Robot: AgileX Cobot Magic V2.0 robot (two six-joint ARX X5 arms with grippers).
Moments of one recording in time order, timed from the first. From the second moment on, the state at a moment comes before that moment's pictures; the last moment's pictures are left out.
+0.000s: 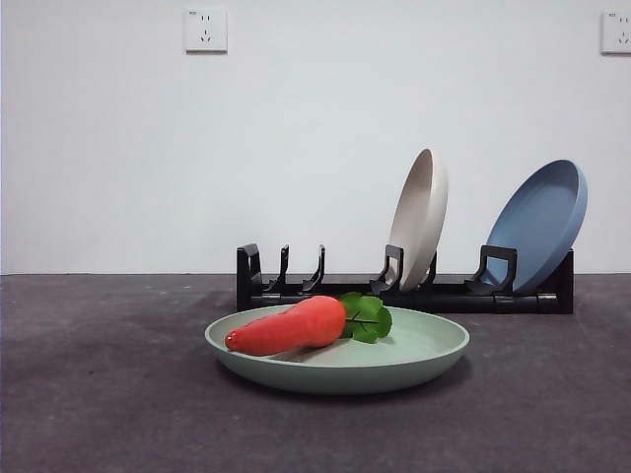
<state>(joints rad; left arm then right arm) -0.61 0.78 1.14 -0.37 0.03 0.19 0.70 0.68 1.01 -1.21 -0.10 0.21</state>
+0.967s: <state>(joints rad) -0.11 0.07 0.05 0.02 0.05 0.18 0.70 0.68 1.01 -1.21 -0.10 0.21</state>
